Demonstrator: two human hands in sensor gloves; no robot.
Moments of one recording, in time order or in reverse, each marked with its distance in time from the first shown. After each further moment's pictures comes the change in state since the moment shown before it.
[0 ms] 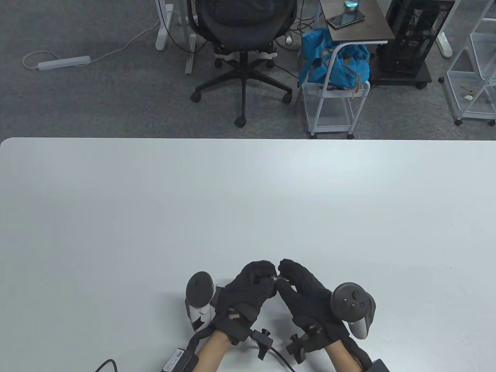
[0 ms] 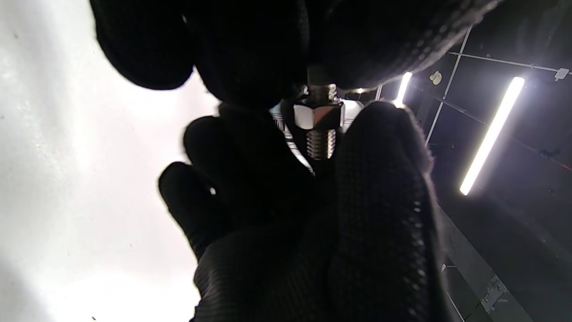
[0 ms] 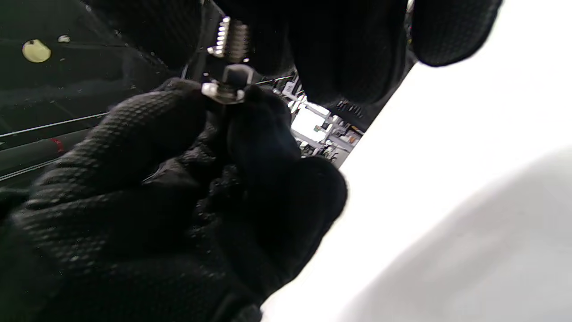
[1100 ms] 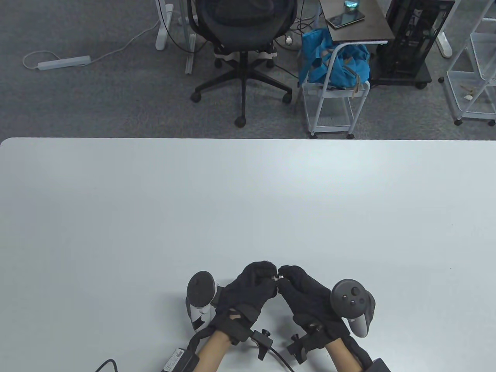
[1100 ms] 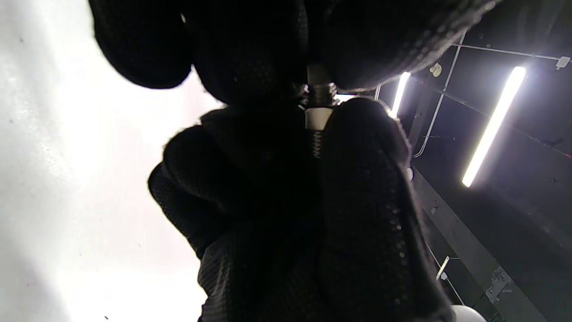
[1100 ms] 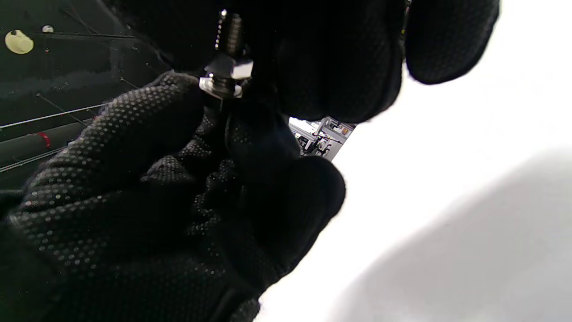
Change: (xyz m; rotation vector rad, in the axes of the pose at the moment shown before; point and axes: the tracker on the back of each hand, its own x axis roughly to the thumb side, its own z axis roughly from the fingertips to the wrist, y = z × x) left_hand 0.001 -0.001 -0.001 -0.011 -0.003 -0.028; right_hand 0.002 0.000 -0.003 0.041 0.001 0.009
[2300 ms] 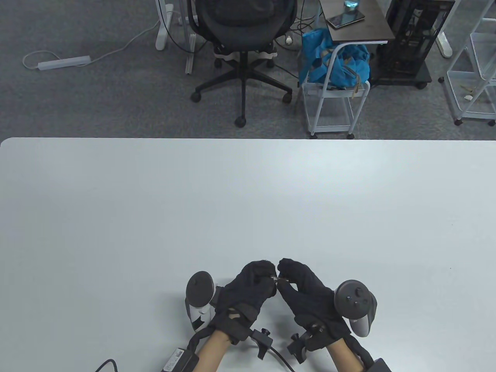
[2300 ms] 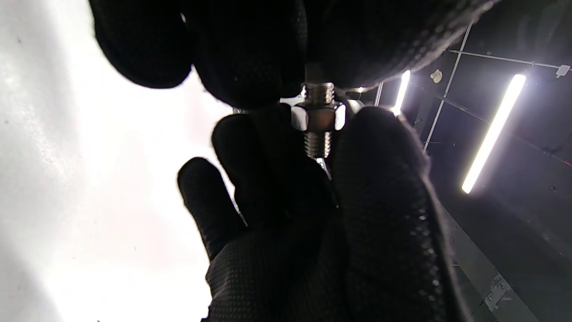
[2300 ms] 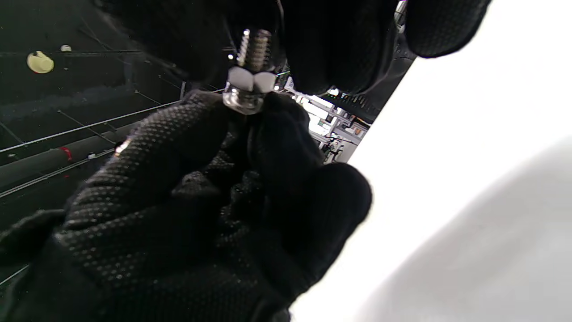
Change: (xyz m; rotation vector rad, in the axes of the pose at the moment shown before) left_hand 0.000 0.001 0.001 0.015 0.002 0.013; right_hand -0.001 -0.002 0.001 -0.008 0.000 -0.058
